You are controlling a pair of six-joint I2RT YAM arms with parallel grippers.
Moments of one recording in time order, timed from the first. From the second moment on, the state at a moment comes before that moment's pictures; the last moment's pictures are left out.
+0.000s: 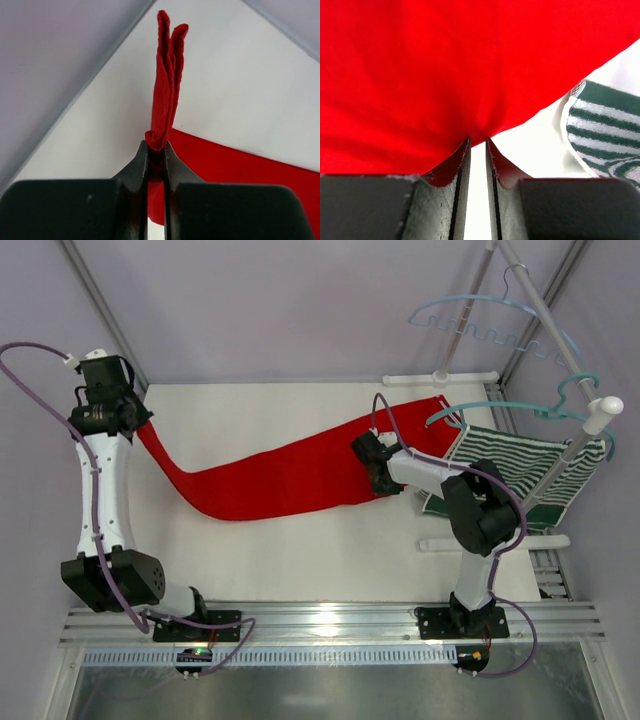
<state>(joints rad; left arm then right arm) 0.24 1.45 1.67 -0.88 -0.28 -0.33 0.55 1.87 1.21 -0.61 0.48 0.50</state>
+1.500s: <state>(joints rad) 0.02 1.62 1.17 -0.57 0.16 -0.52 0.68 2.12 1.63 -0.44 -0.15 0.57</state>
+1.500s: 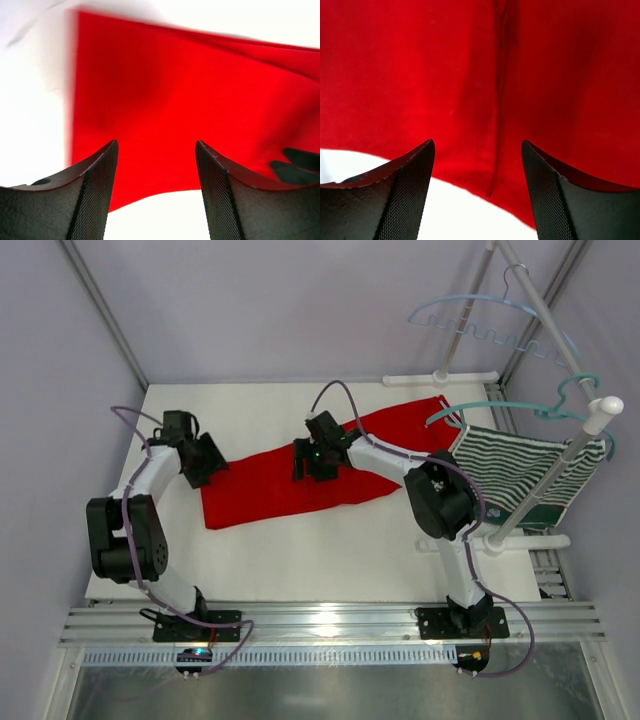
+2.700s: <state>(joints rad) 0.09 1.74 1.11 -0.65 0.04 -0.52 0.70 2.23 1.61 -0.22 -0.20 0.54</state>
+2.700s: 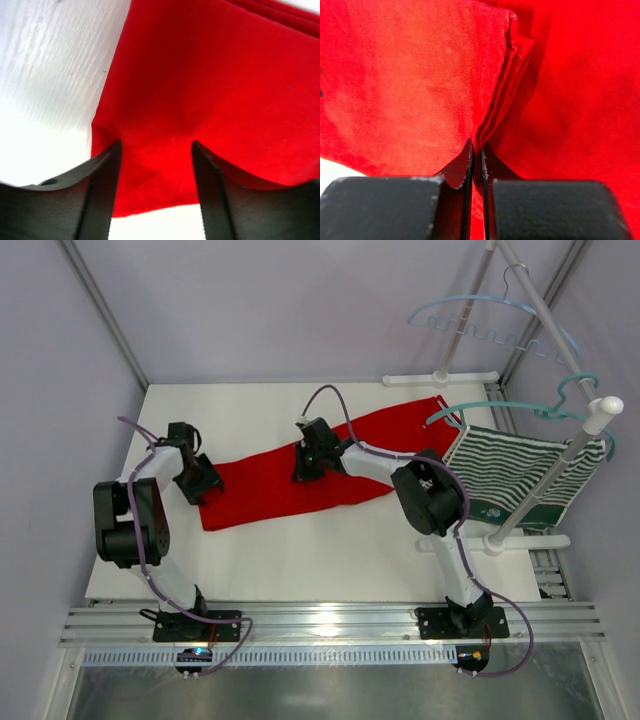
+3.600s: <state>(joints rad) 0.00 1.61 1.10 -0.59 0.33 -0.52 0.57 1.83 1.65 -0.74 0.29 0.39</state>
